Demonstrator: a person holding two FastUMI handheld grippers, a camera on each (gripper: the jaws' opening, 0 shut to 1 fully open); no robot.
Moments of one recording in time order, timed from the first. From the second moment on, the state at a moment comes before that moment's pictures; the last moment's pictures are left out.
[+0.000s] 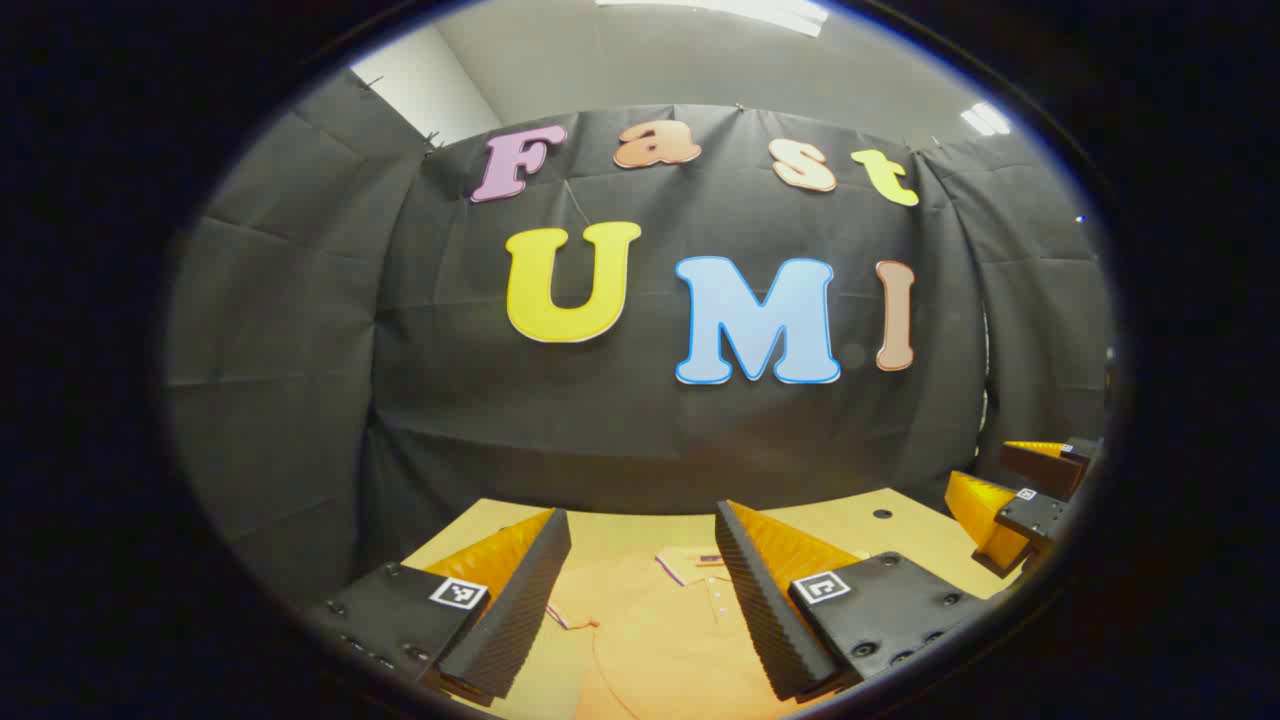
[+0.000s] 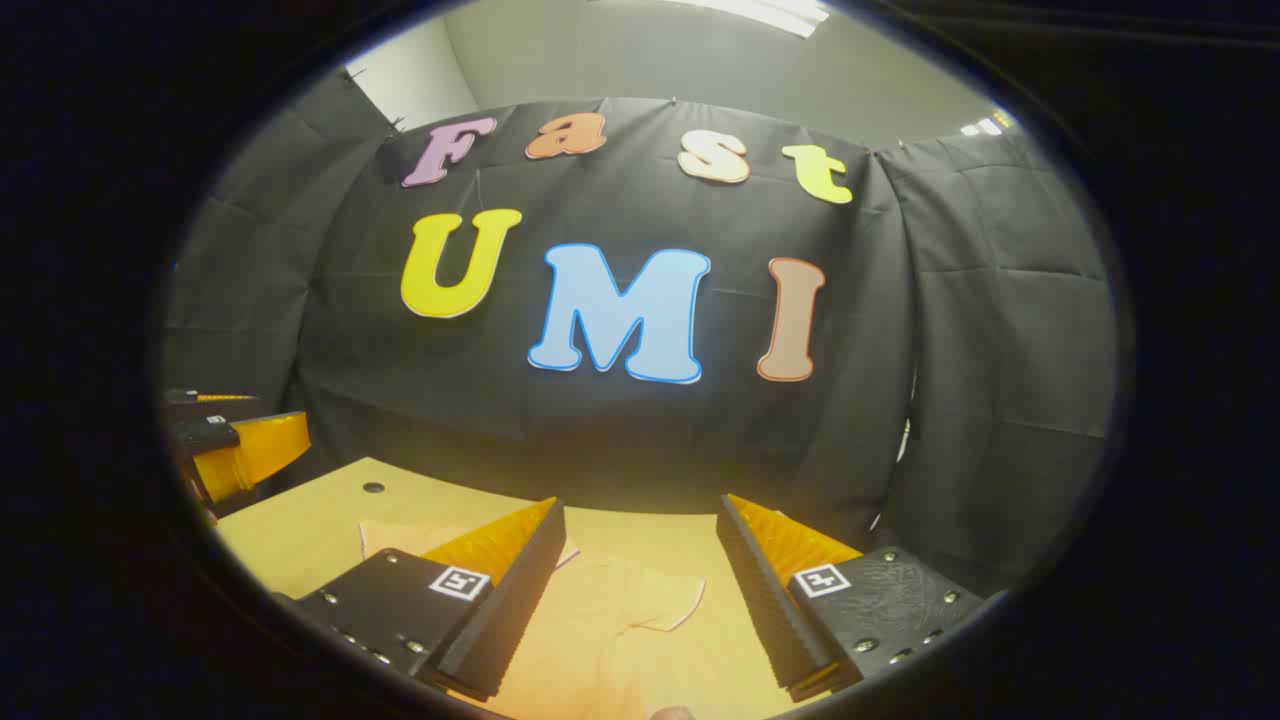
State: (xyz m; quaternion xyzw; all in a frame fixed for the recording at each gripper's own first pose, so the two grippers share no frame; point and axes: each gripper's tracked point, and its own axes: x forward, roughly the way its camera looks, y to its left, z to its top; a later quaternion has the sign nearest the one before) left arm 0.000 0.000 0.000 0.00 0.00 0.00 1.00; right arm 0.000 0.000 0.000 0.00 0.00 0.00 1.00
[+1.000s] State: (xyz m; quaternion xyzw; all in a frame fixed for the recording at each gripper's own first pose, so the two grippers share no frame) left arm 0.028 -0.015 -0.010 -0.01 0.02 0.01 1.00; right arm 0.054 -0.029 -0.038 0.01 0.06 0.00 1.00
